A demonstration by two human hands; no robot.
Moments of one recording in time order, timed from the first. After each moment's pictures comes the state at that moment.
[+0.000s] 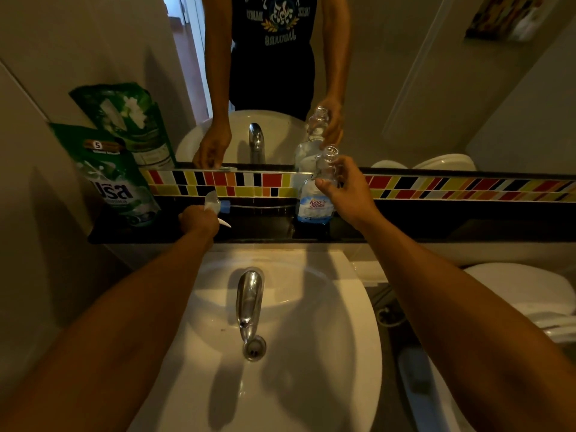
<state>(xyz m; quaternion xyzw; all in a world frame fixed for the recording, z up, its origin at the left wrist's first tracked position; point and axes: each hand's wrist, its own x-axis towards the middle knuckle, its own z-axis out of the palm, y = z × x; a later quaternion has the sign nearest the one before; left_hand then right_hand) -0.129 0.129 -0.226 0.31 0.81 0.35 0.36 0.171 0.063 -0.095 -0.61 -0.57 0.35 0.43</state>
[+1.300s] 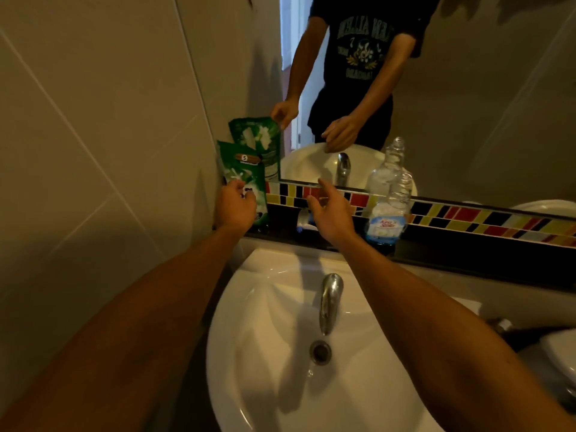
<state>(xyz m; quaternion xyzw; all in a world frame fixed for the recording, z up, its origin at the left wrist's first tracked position) -0.244 0.021 -0.085 0.44 0.74 0.46 0.21 -0.033 0.037 -0.096 -0.55 -0.65 0.33 0.42</state>
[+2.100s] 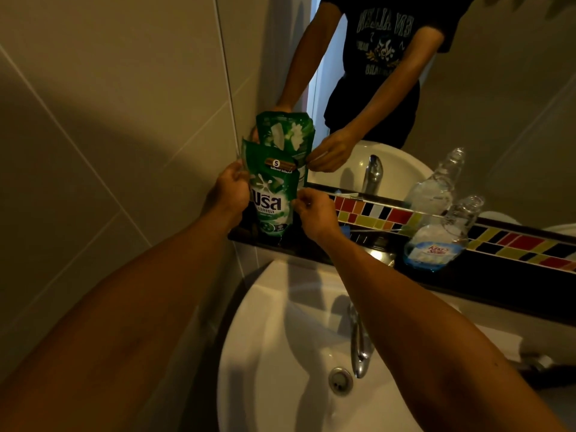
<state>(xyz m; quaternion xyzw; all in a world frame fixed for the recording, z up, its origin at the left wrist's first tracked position) -0.329 0.102 -0.098 0.34 0.66 0.55 0.38 -0.145 0.102 -0.119 -0.53 -0.66 0.41 0.35</state>
